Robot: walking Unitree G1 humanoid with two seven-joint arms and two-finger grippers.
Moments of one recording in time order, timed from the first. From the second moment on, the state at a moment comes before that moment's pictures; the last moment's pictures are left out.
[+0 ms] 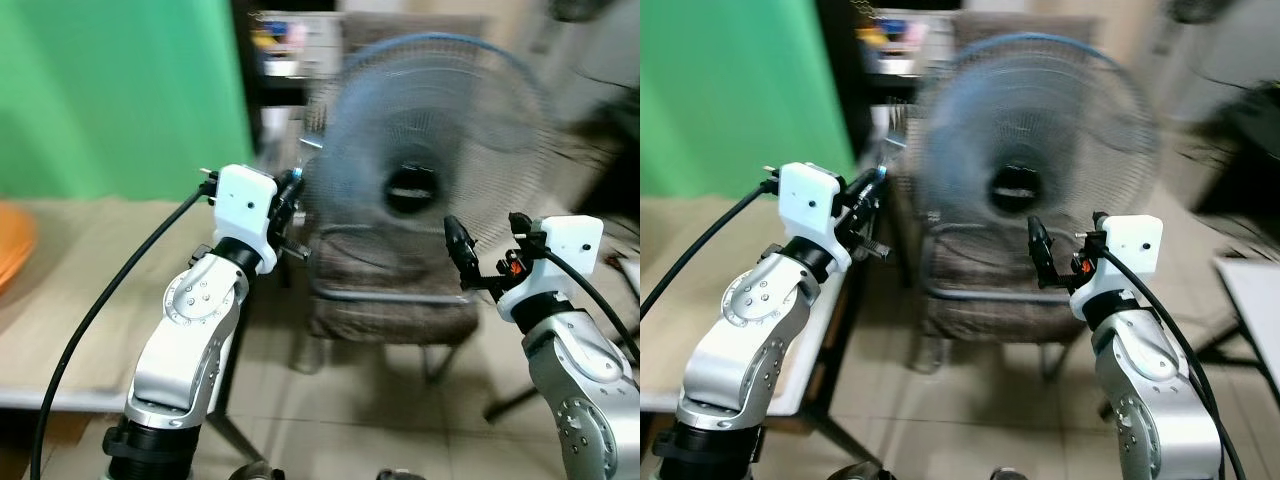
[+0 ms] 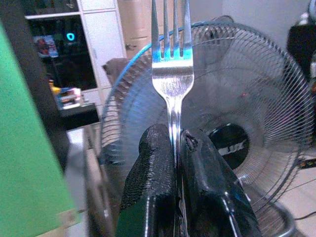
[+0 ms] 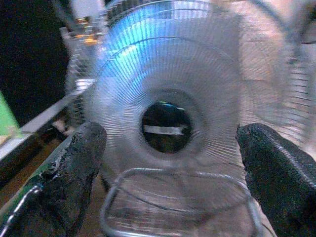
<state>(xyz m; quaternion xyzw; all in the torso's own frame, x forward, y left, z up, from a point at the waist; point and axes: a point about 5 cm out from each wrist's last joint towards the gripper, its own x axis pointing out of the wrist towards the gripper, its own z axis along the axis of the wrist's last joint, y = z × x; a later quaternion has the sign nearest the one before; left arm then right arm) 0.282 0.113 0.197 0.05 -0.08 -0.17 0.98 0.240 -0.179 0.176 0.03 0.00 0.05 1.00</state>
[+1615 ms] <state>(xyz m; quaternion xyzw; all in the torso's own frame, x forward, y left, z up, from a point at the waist) 0.302 0.158 0.177 0.14 -0.04 -0.10 0.98 0.247 -0.173 0.170 0.02 0.03 -0.05 1.00</state>
